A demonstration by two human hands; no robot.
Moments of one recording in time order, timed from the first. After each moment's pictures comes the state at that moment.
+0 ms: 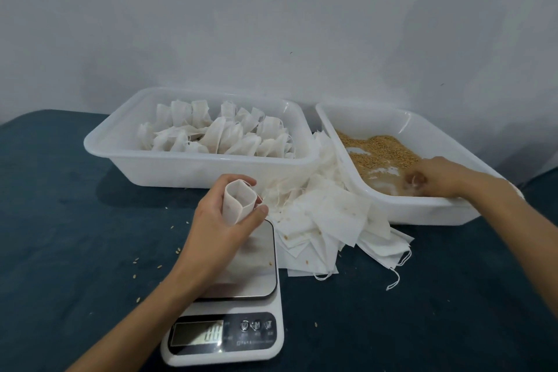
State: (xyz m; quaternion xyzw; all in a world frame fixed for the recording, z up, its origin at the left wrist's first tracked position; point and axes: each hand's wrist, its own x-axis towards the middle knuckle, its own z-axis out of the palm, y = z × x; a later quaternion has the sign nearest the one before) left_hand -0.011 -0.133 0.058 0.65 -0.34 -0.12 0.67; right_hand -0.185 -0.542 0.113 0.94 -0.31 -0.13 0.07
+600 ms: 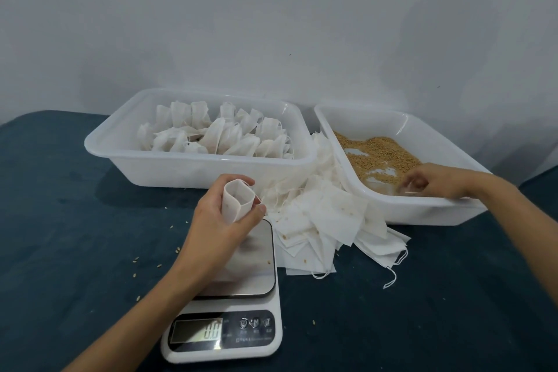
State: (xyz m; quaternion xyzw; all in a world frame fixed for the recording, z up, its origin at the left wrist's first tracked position) left_hand -0.010 -0.132 0.058 0.66 -0.34 -0.12 0.66; right_hand -0.198 -0.531 0.125 0.93 -0.30 -0.15 -0.16
